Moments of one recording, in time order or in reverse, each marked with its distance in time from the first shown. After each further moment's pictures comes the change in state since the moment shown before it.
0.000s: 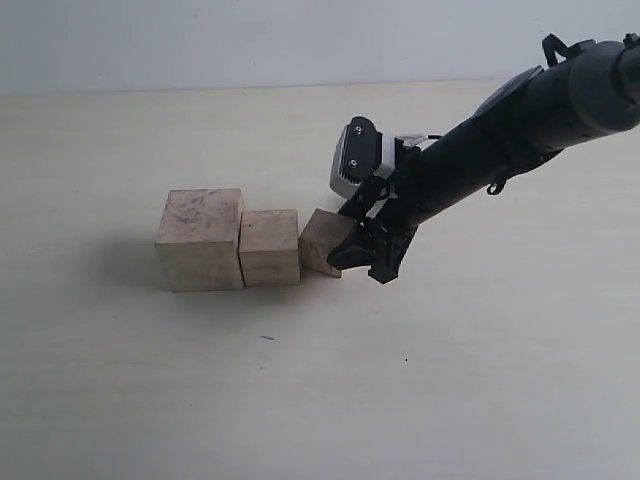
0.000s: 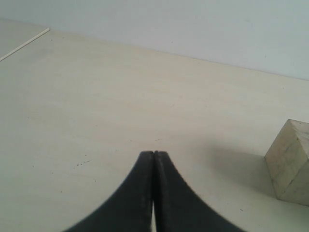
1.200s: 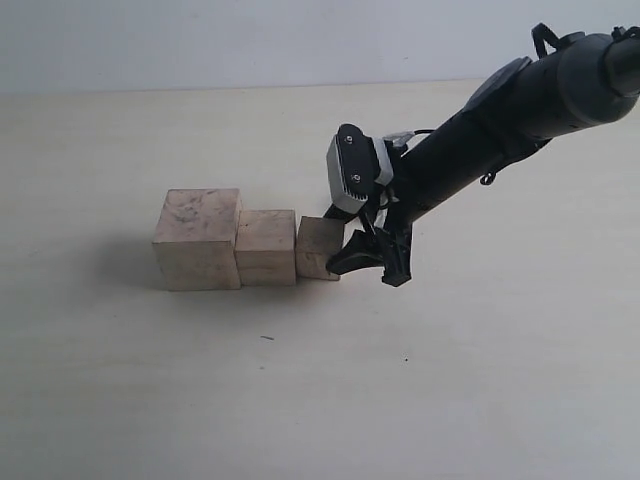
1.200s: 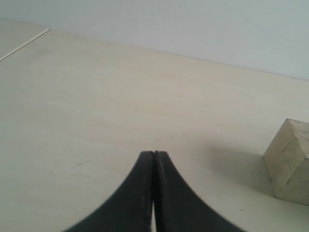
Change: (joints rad) left arm 0.000 0.000 0.000 0.000 0.000 0.000; right arm 0.000 0.032 -0.066 -0.082 0.100 -0.156
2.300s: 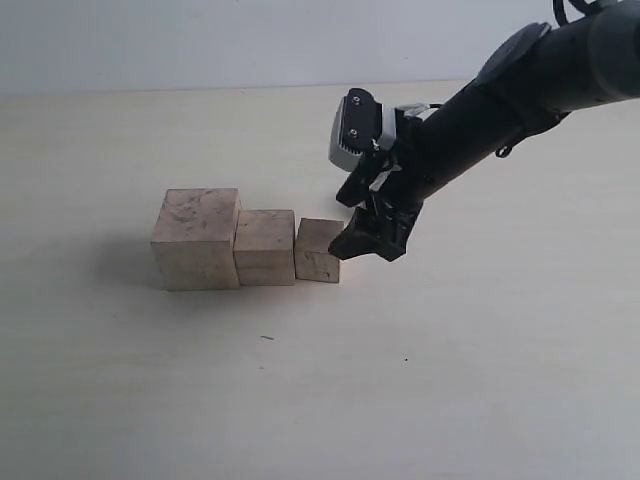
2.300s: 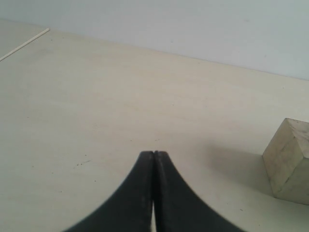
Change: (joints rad) left arm 0.000 0.000 0.000 0.000 0.000 0.000; right arm 0.000 -0.091 0.000 -0.108 -0.002 0.359
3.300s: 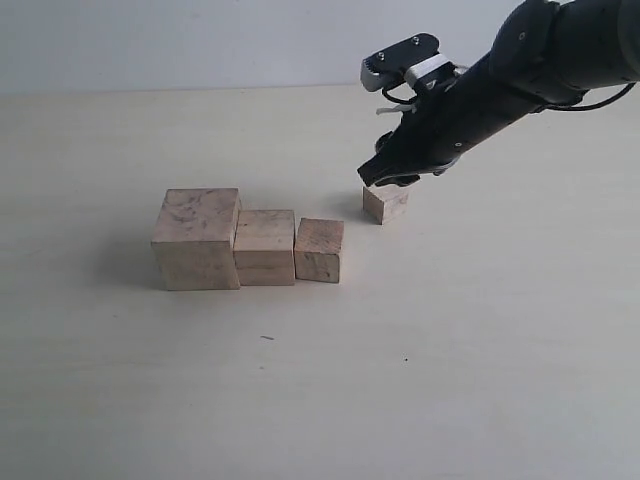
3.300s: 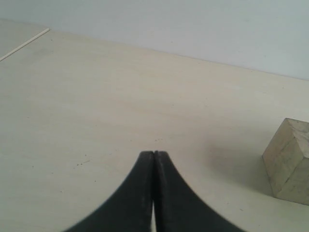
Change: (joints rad) left arm 0.000 0.000 0.000 0.000 0.000 0.002; right arm 0.000 -0.069 0.000 -0.413 -0.329 1.028
